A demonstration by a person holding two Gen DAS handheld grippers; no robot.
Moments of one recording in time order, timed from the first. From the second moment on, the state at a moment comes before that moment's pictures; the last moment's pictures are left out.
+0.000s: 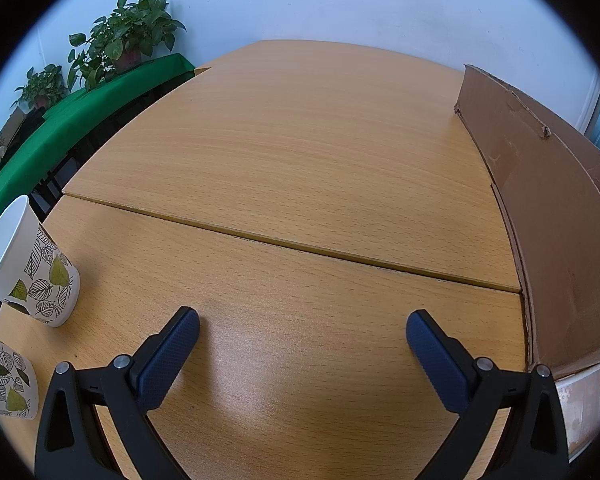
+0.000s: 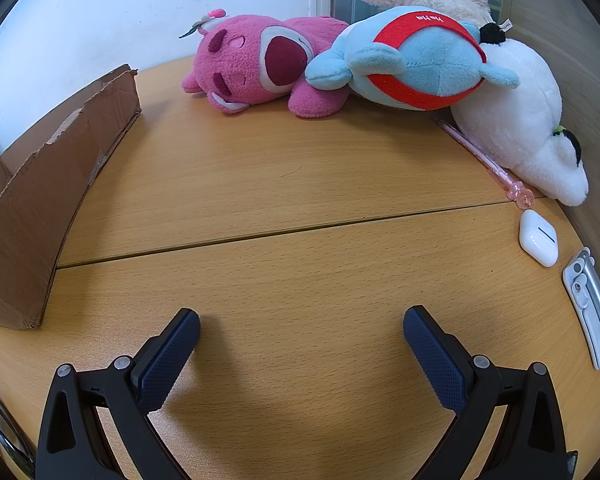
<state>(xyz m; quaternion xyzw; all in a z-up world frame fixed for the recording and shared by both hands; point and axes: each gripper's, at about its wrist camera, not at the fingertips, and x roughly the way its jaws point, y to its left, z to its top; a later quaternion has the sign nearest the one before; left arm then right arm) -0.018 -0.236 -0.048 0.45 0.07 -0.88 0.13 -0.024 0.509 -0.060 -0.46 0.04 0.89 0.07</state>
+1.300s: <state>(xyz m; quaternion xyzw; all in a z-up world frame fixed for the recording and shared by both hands) -0.019 -0.236 -0.048 0.45 0.07 -0.88 0.13 -0.028 0.508 -0.060 -0.45 0.06 0.88 0.10</state>
